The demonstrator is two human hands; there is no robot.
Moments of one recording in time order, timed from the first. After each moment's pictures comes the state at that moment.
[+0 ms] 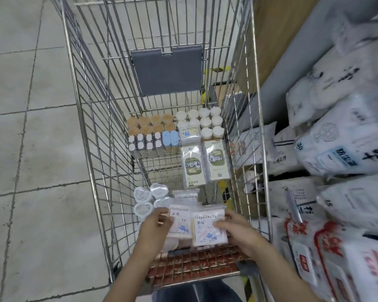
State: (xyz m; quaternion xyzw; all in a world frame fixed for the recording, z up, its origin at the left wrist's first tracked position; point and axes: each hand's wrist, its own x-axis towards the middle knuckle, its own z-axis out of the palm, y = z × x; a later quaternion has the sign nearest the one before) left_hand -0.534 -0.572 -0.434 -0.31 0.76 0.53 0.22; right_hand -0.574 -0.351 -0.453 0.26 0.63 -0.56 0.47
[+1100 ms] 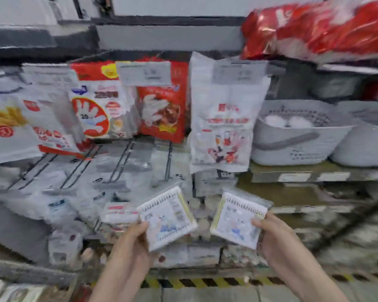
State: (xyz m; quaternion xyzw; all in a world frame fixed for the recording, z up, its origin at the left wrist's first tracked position) left_hand -0.268 -0.317 -0.104 0.07 0.44 0.67 0.59; right_hand -0.031 -0.226 -0.093 0.45 0.32 -0.75 -0.37
